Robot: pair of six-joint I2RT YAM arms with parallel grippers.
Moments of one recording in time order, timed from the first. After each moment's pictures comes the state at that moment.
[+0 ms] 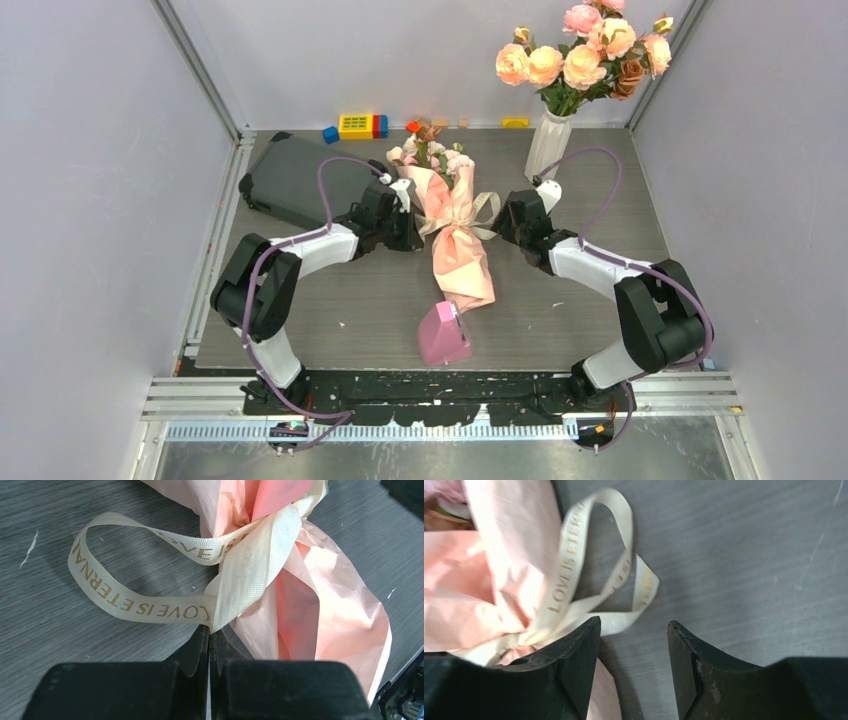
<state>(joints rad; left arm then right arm) -0.53 1.74 1.00 0.01 0.26 -0.40 0.42 1.49 0.80 0.07 0.35 0.69</state>
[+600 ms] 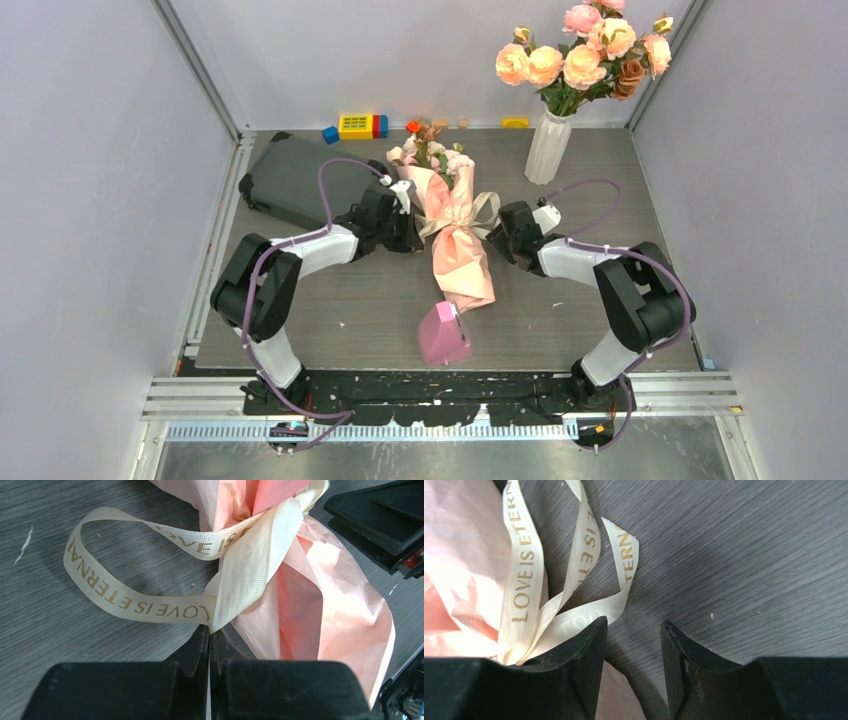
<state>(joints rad) -0.53 1.74 0.99 0.02 0.27 -0.39 0.44 1.61 0.76 0.05 0.32 1.10</state>
